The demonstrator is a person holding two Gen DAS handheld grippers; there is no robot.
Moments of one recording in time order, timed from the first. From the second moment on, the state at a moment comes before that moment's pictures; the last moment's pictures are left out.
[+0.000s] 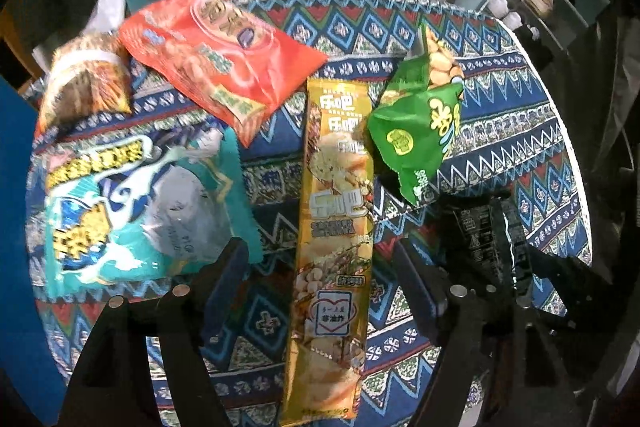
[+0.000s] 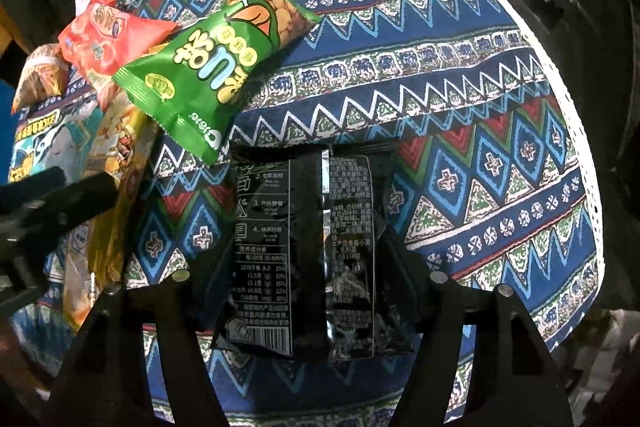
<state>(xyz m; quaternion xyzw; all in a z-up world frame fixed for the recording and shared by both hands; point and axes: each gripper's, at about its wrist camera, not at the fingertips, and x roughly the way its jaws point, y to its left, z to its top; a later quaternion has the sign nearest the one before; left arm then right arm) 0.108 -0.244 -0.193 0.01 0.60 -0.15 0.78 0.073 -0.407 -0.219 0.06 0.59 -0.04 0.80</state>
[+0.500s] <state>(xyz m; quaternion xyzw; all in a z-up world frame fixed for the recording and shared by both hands) 0.098 -0.227 -0.191 0.01 0.60 -0.14 0.79 0.070 -0.402 -0.198 0.06 0.57 -0.03 0.82</state>
